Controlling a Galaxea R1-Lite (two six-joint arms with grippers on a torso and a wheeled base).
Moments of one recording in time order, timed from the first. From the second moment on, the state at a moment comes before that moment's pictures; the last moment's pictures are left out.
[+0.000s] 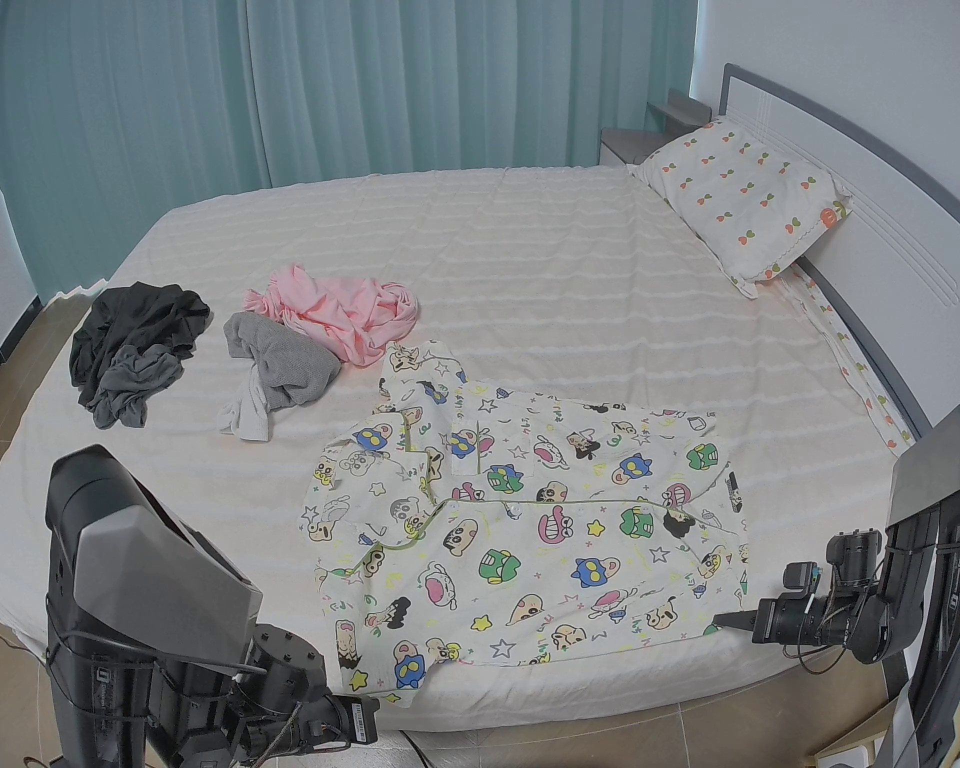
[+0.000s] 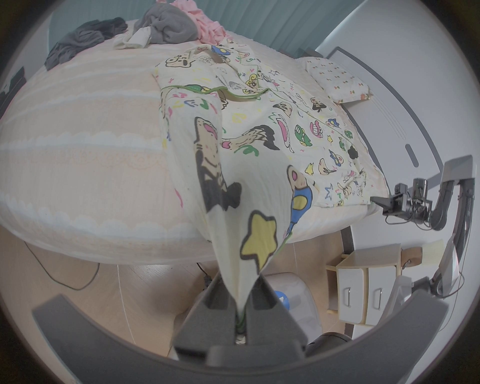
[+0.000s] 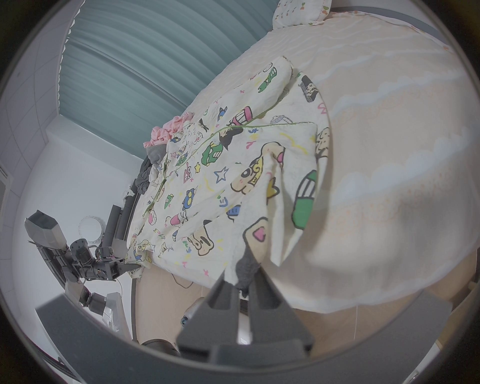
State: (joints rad) left arm -0.60 2.33 -0.02 -1.47 -0.01 -0.61; right arm -0.09 2.35 -0.17 -1.39 0.67 0.22
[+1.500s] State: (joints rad) left arm -0.51 2.10 -0.29 -1.28 0.08 -0.70; right arm -0.18 2.23 -0.13 -1.55 0.84 0.32
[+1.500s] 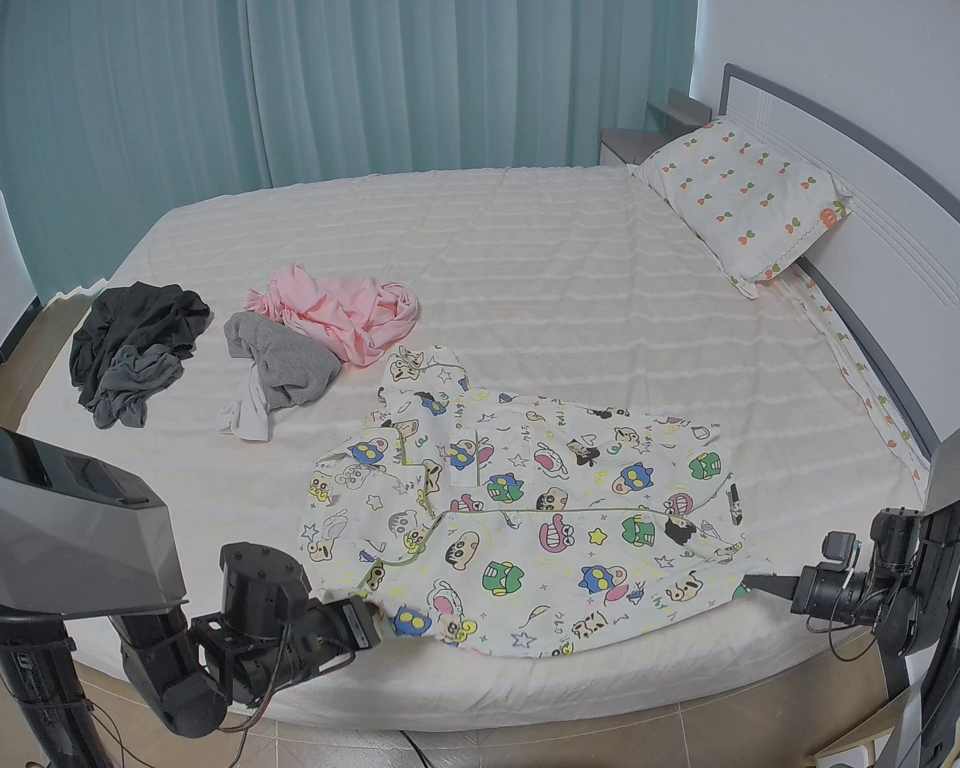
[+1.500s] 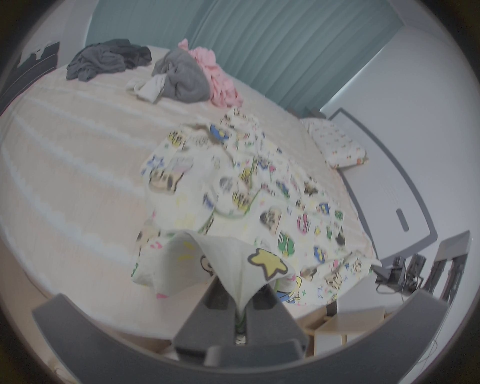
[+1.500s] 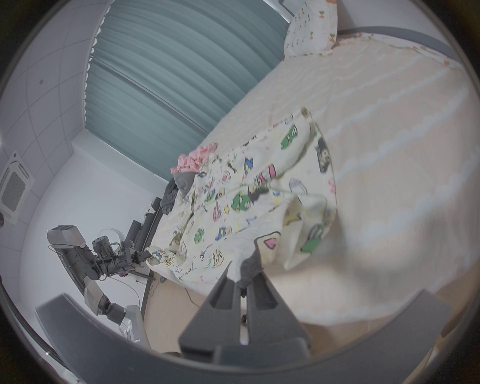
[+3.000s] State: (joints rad) left arm -0.35 2.24 -1.11 -0.63 0.19 -0.78; right arm -0.13 2.34 -0.71 -1.30 0.71 0.47
